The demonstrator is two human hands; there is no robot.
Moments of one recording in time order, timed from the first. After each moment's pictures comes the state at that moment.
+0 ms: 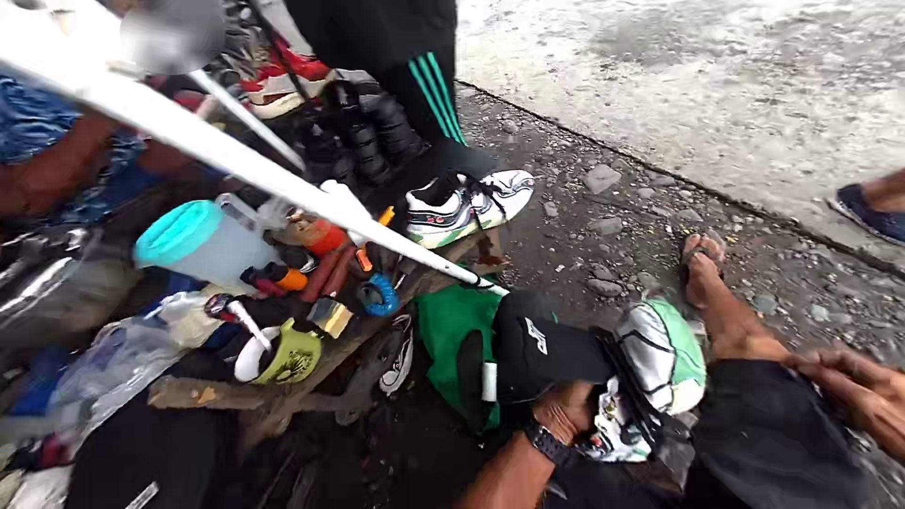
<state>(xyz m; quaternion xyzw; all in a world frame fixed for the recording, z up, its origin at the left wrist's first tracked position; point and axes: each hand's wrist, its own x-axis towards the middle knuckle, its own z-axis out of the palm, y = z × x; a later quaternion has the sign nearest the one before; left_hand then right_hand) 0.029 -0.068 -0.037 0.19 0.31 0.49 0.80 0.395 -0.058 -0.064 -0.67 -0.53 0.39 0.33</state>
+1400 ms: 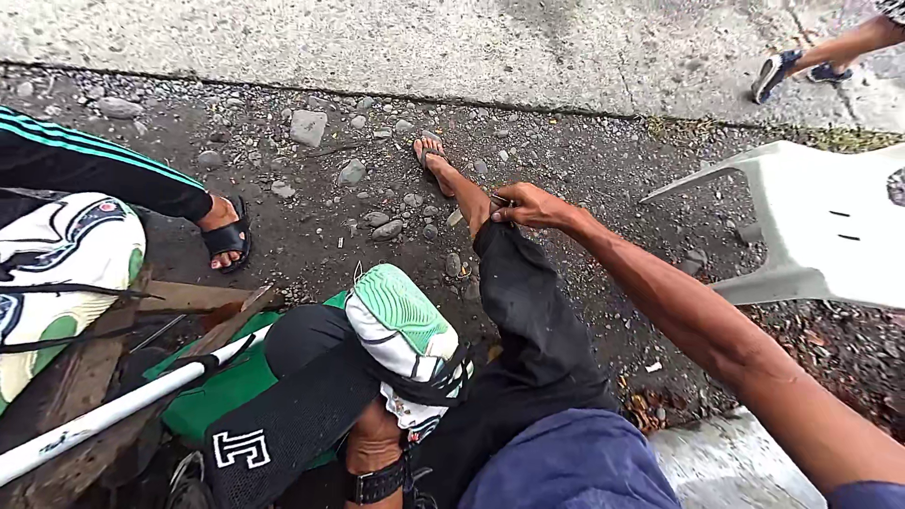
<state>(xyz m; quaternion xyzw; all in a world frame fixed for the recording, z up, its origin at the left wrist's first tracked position) 0.032 -0.066 -0.042 0.29 0.25 0.48 0.79 0.423 -0.039 -0.085 -0.69 -0.61 0.34 0.19</state>
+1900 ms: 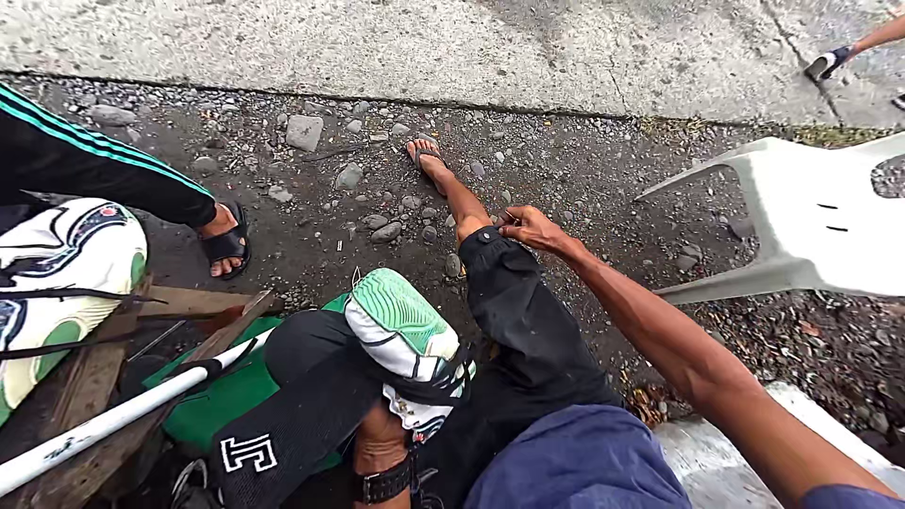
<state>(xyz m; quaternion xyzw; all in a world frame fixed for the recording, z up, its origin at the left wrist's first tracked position) 0.020 -0.069 -0.057 0.30 0.25 0.48 0.78 0.397 -0.077 -0.124 -0.75 -0.49 0.36 0.25</state>
